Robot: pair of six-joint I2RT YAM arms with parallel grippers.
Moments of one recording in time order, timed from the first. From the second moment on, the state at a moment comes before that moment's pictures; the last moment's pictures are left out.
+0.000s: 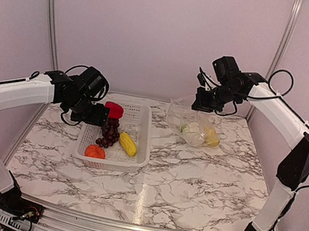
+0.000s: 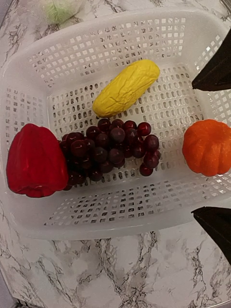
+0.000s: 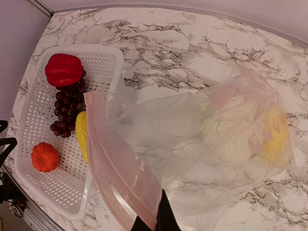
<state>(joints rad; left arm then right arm) -0.67 1.55 1.33 -0.79 -0.24 -0.51 0.51 1.82 1.89 -0.96 -0.16 0.28</state>
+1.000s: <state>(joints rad) -0.68 1.70 1.30 -0.94 -0.05 -0.67 0.51 1.82 1.87 -0.96 -0.22 0.28</state>
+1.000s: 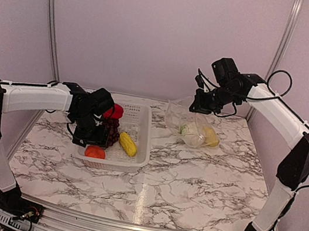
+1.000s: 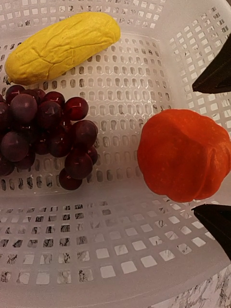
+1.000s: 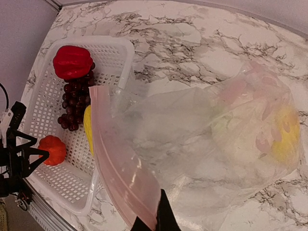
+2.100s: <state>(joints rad) -0.72 1.96 1.42 -0.87 0.03 -0.66 0.50 1.81 1.83 -0.92 -0.23 0.28</state>
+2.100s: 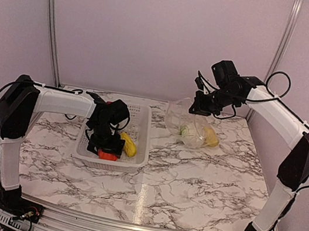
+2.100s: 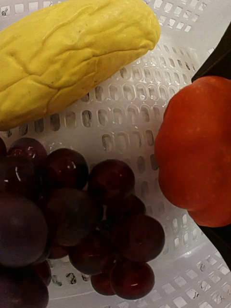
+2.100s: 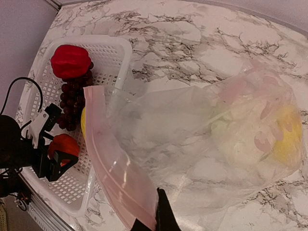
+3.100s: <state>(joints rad) -0.72 1.93 1.87 -0.72 0.09 -0.58 0.50 1.81 1.85 -0.92 -0.24 0.29</state>
